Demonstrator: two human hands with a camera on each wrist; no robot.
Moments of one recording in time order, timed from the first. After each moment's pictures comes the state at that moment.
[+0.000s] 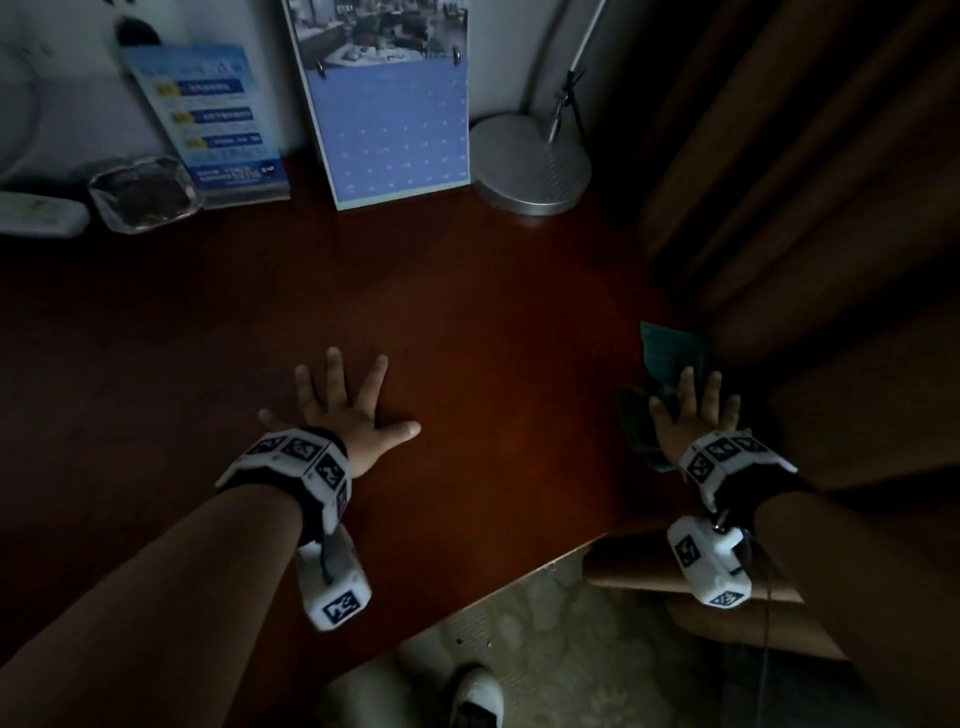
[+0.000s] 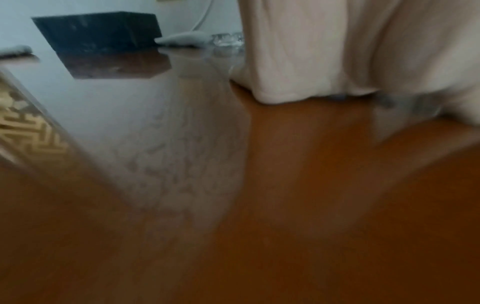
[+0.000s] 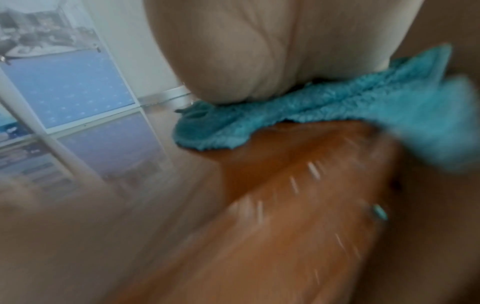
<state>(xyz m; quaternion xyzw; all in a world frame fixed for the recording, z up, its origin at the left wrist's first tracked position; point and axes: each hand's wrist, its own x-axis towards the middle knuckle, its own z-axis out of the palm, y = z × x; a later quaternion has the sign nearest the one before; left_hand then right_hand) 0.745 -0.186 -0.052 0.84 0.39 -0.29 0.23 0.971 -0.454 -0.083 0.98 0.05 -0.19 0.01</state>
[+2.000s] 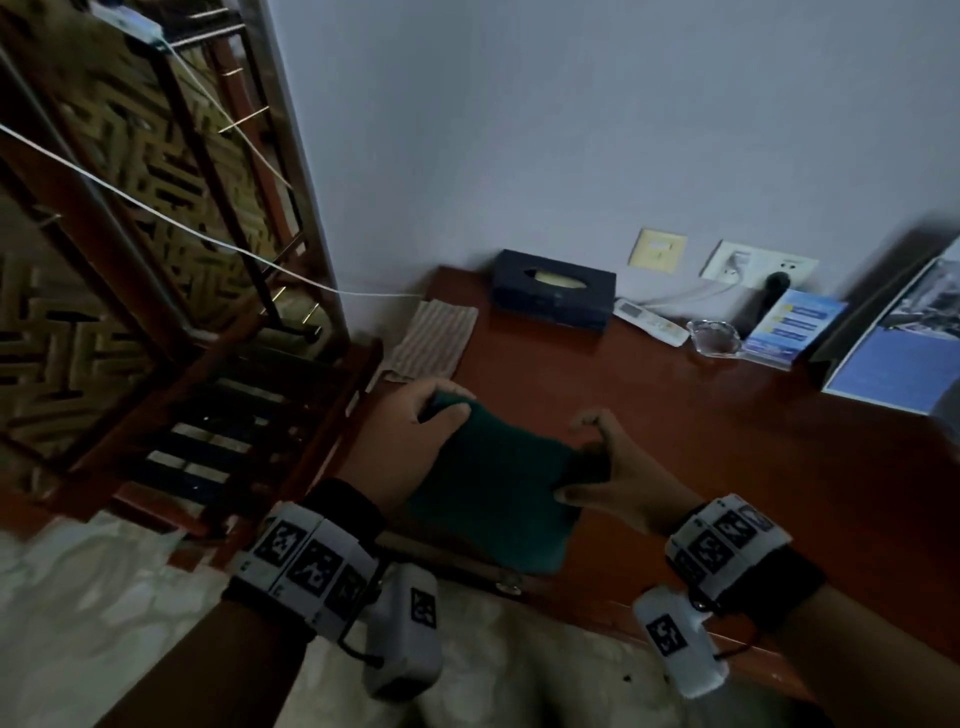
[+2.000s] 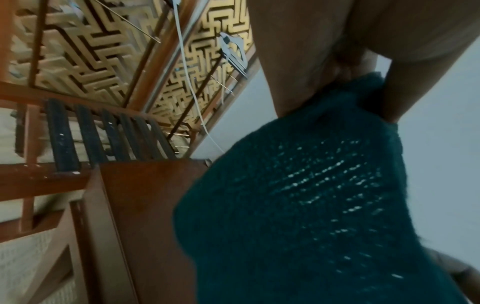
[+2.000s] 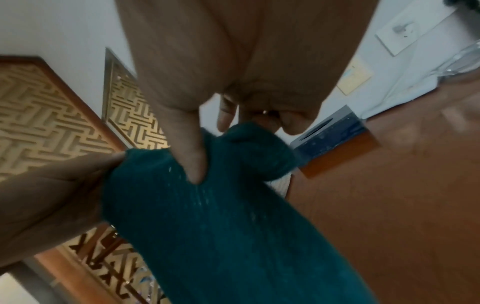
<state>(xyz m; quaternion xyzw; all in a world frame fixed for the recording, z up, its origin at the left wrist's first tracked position) 0.157 -0.106 0.164 0.64 0.48 0.35 0.49 0.393 -0.159 0.135 0.62 0.57 -0.47 -0.25</state>
